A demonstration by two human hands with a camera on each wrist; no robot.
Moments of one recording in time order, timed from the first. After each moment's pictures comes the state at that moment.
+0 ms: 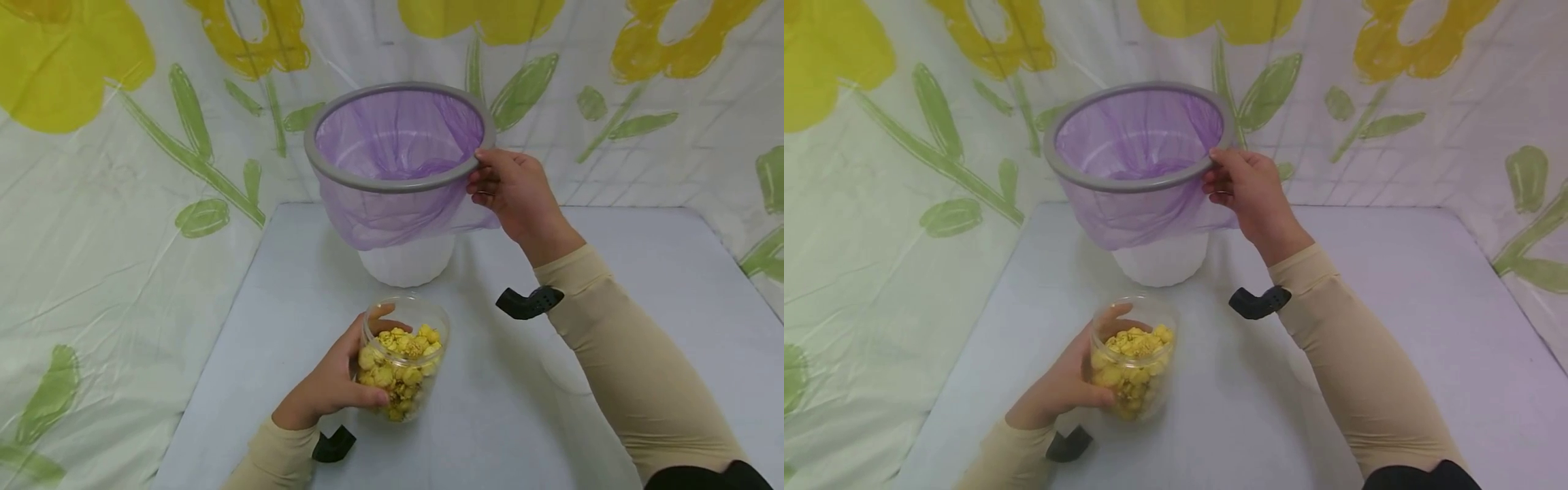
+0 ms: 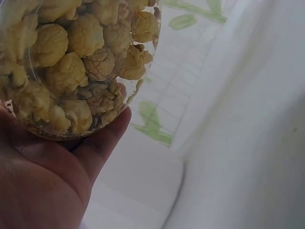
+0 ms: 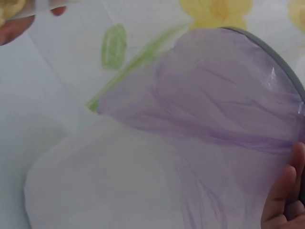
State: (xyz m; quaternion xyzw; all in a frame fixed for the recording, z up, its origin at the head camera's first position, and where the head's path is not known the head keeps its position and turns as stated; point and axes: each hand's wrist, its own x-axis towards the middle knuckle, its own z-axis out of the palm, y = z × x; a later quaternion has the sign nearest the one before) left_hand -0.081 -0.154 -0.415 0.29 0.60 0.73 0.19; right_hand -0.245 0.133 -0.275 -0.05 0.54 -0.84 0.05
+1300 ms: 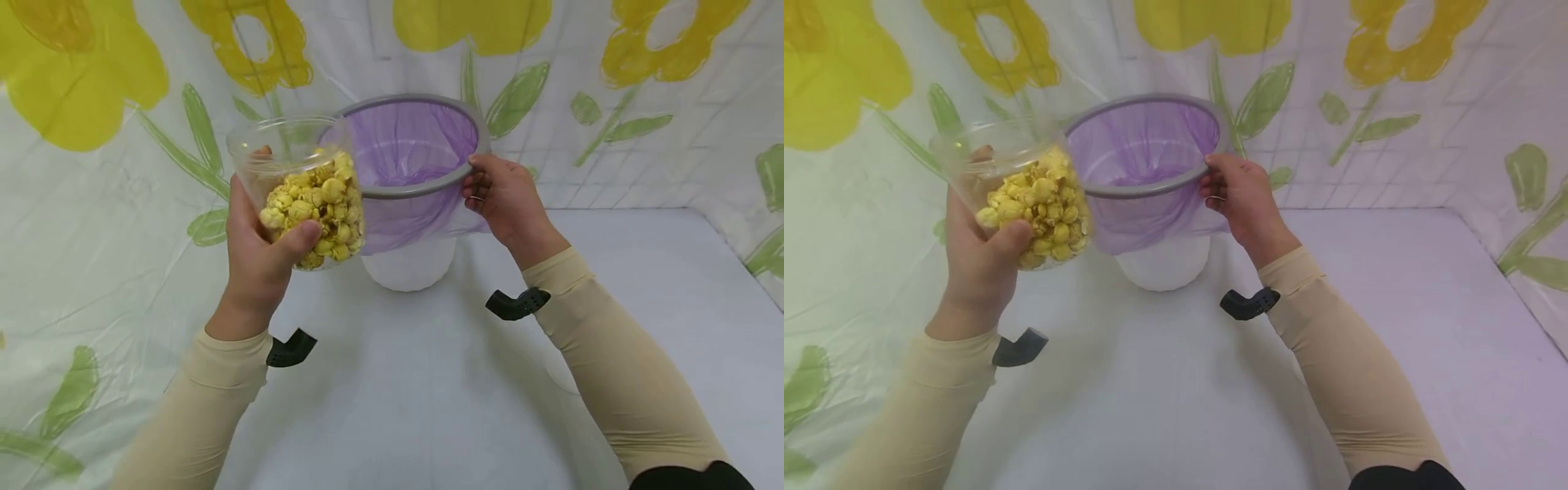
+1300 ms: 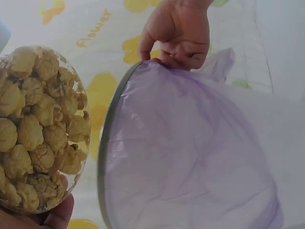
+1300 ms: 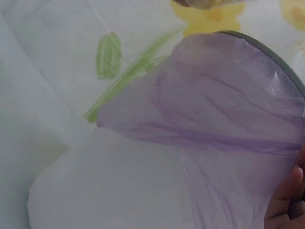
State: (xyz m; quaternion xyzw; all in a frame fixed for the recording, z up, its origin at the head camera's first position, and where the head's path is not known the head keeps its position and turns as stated) left_hand -0.134 -0.165 -0.249 0.25 0.60 0.73 -0.22; right_hand -0.245 0.129 -0.281 -0.05 0.50 -0.86 0.05
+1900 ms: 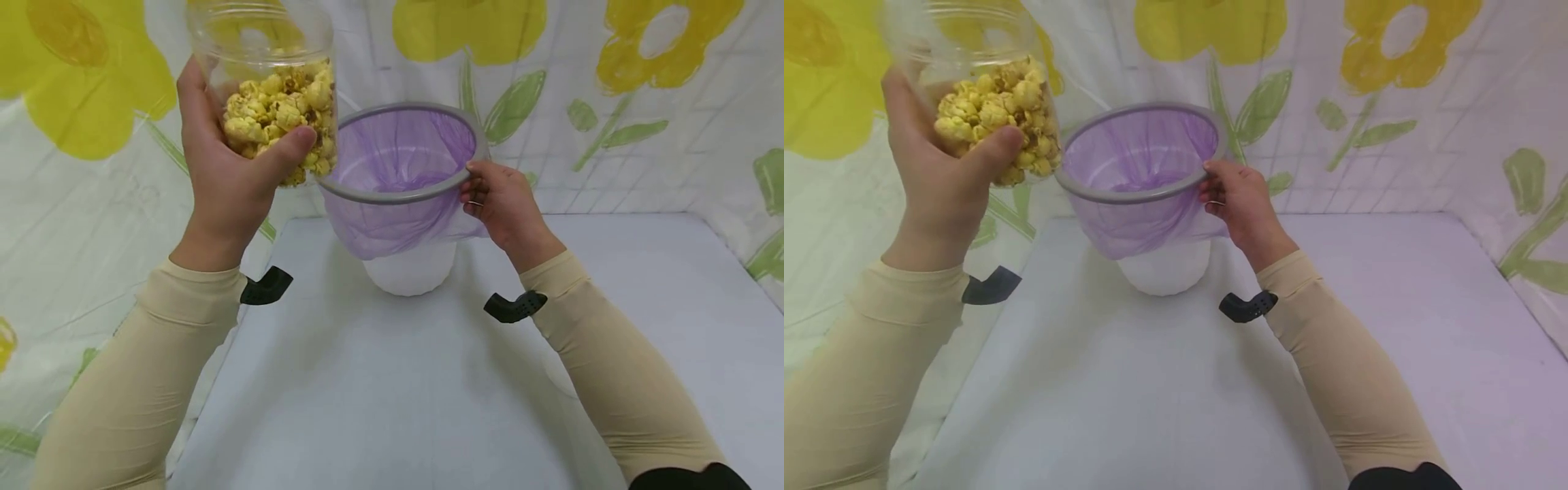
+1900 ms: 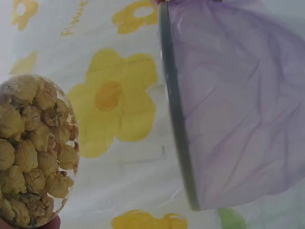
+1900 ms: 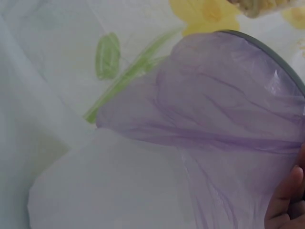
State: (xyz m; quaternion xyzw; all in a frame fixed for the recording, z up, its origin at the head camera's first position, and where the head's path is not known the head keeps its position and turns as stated) left_hand -0.175 -0.168 -0.176 0.28 0.63 0.65 -0.32; right_hand -0.249 0.127 -0.285 -0.06 0.50 -0.86 0.05
